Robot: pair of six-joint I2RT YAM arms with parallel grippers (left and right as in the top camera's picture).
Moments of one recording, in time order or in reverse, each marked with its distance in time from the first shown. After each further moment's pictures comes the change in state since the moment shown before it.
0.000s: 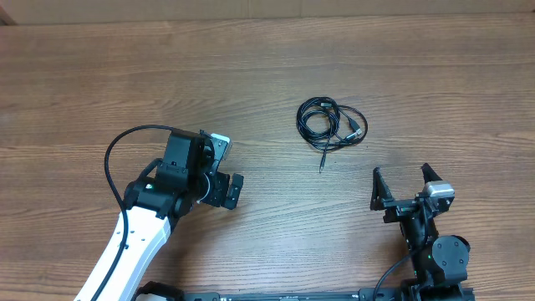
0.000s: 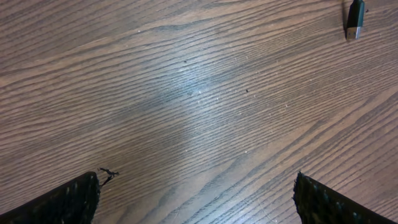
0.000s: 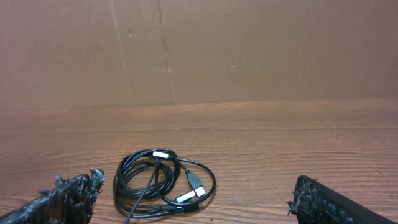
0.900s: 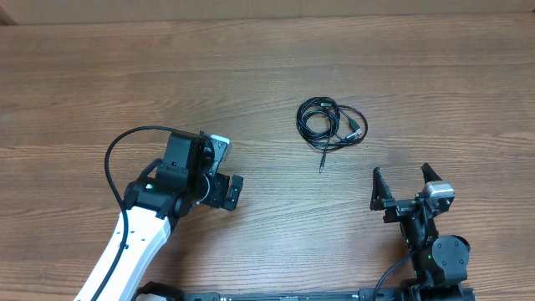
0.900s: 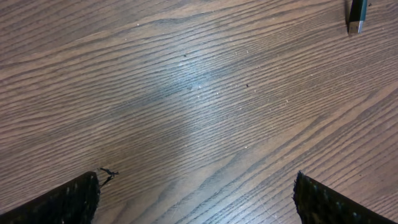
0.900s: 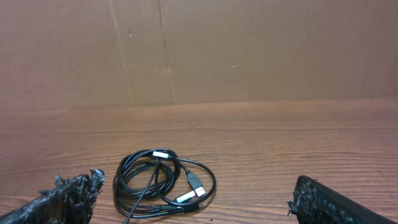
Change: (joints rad) left arm 0.000 0.000 0.000 -0.016 0.000 0.000; right arm 0.000 0.000 0.000 0.000 0.000 0.000
